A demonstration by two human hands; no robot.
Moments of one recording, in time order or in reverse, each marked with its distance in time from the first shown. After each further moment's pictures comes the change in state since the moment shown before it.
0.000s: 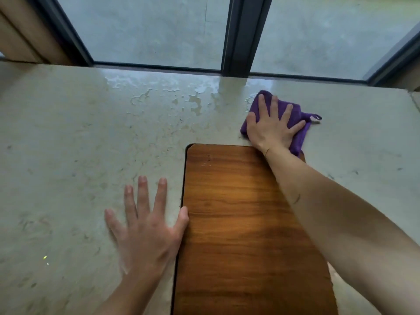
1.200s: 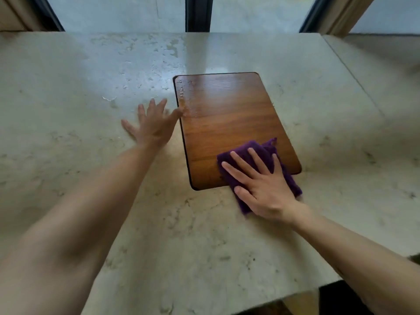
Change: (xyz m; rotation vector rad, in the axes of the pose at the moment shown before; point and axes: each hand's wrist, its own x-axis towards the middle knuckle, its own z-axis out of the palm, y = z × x) left_hand 0.003 -0.019 -0.029 -0.396 -0.192 0.180; right_hand -0.404 0.101 0.049 -0.157 -0.145 -0.473
